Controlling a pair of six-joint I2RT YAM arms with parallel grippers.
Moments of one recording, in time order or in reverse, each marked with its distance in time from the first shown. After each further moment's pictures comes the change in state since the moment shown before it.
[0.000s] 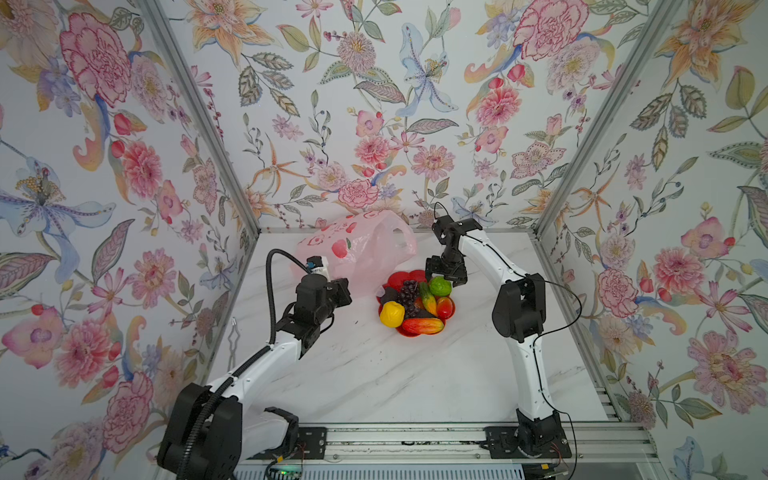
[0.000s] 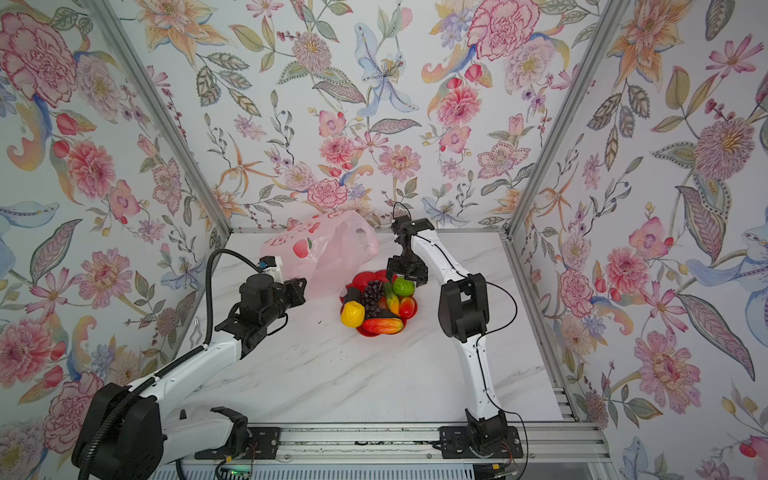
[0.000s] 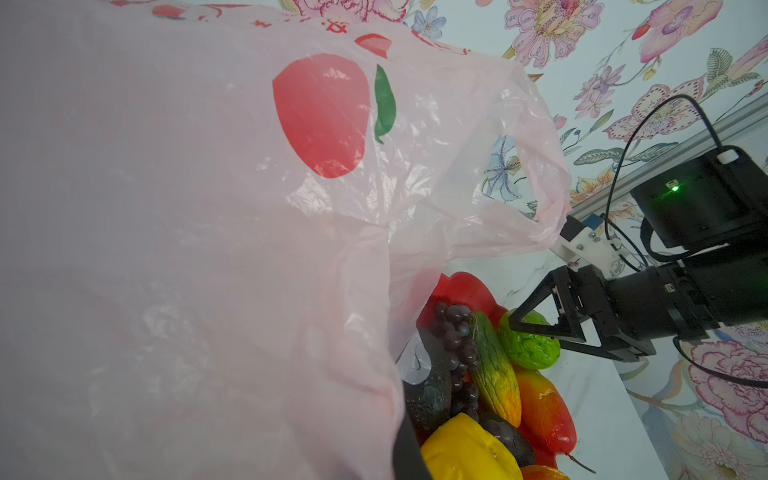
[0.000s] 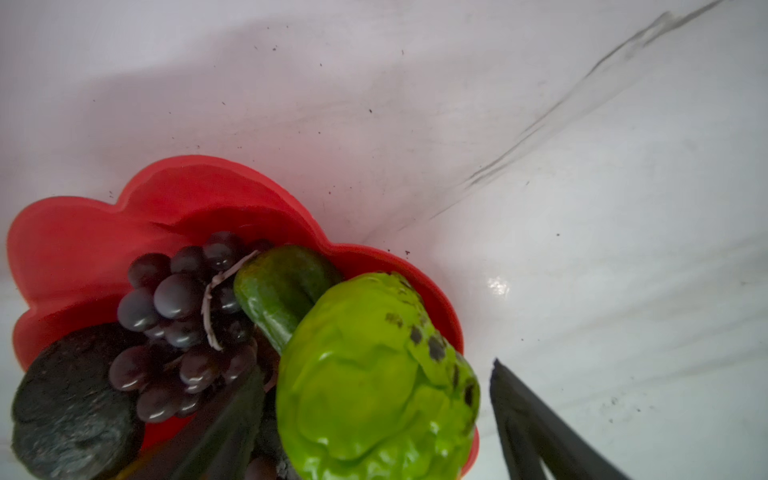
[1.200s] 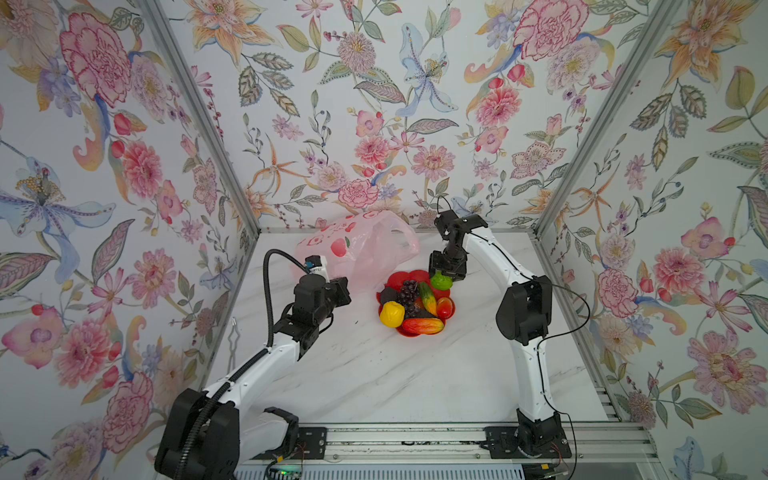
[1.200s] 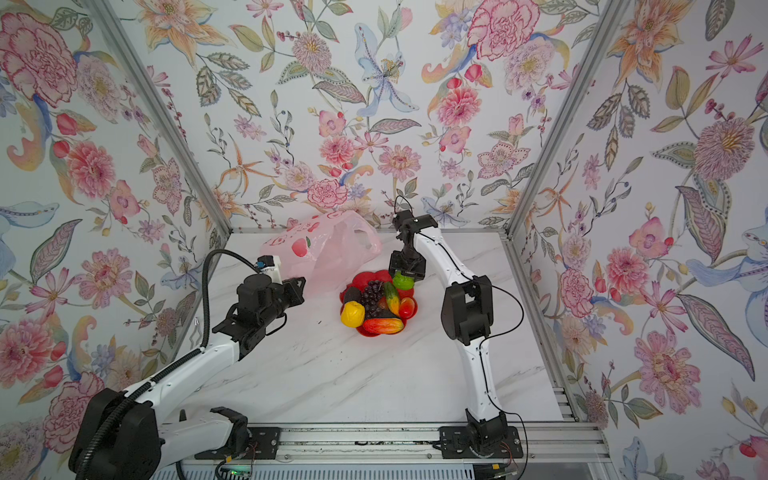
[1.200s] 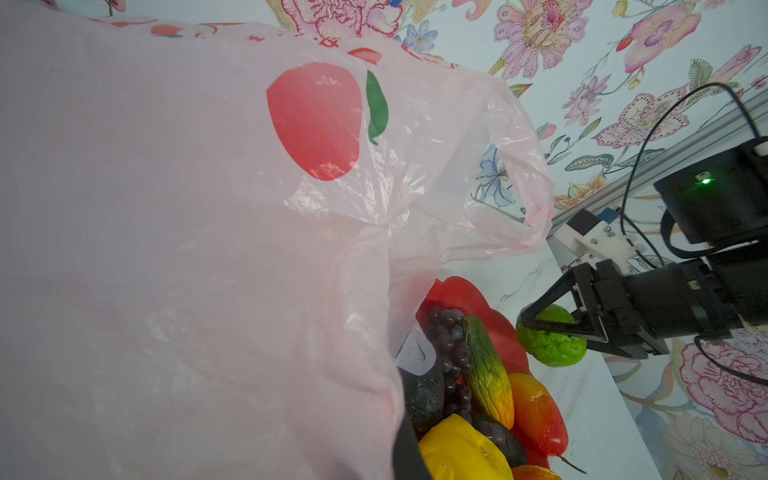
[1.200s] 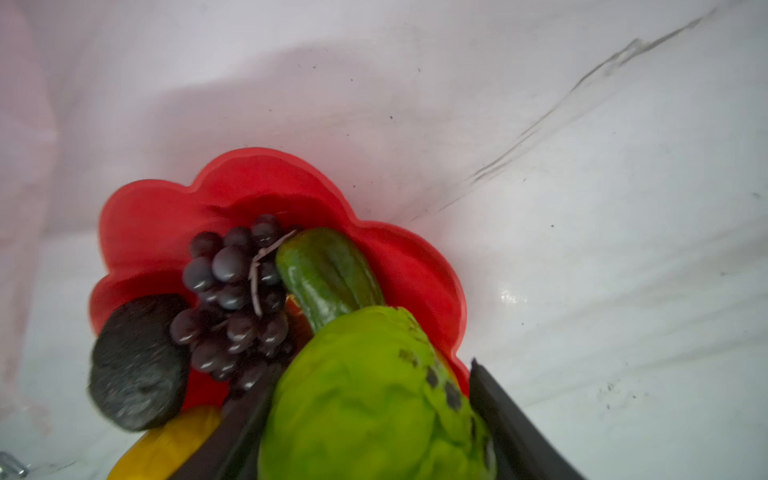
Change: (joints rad) left arm 0.000 -0.029 -0.001 -0.003 0.000 -0.001; right arm 0.002 -0.093 0.010 0.000 -0.040 0.000
